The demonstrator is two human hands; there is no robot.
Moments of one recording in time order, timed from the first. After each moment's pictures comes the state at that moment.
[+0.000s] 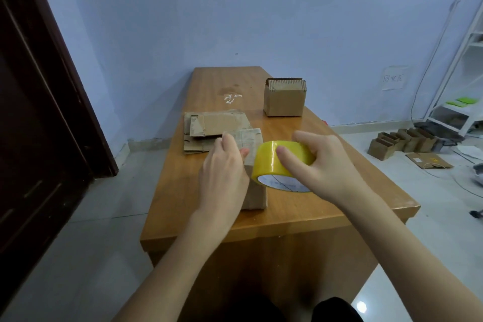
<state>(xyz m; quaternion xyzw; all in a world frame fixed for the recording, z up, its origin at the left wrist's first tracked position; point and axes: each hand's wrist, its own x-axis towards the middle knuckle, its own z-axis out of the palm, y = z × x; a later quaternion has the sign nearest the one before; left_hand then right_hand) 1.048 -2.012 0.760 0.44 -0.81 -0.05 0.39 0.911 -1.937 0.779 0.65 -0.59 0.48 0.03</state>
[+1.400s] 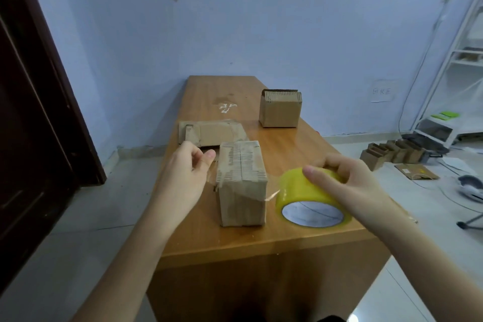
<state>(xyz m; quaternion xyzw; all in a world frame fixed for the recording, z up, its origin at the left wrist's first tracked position) 1.093 -2.058 0.770 0.45 -0.76 -0.25 0.40 0.889 -1.915 0.780 0.56 -0.62 0.53 -0.14</state>
